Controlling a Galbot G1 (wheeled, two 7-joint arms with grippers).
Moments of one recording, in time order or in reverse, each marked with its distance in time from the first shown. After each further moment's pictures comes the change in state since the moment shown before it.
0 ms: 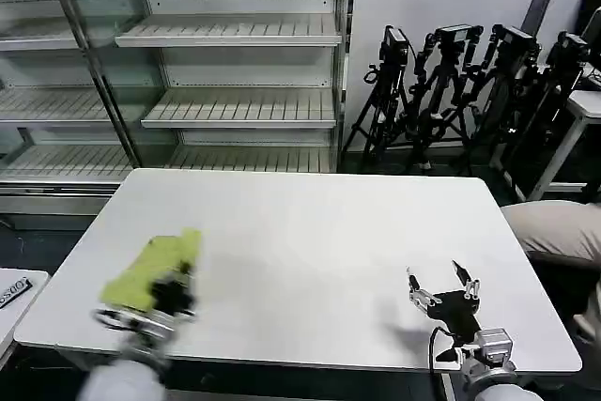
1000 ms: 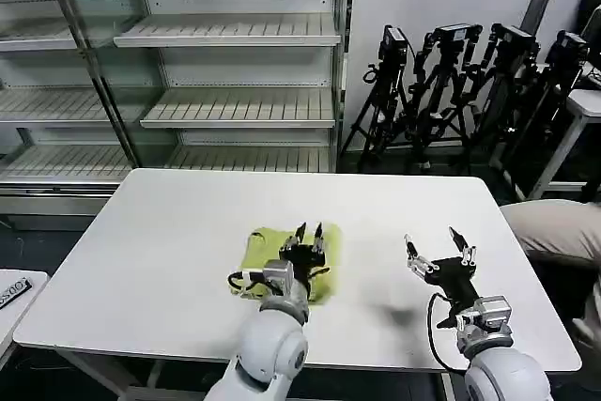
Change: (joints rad) left arm -0.347 -0.430 0.405 0.199 -0.412 0.059 -0.389; right arm 0.174 -0.006 -0.015 -0.069 0.021 0.029 -0.038
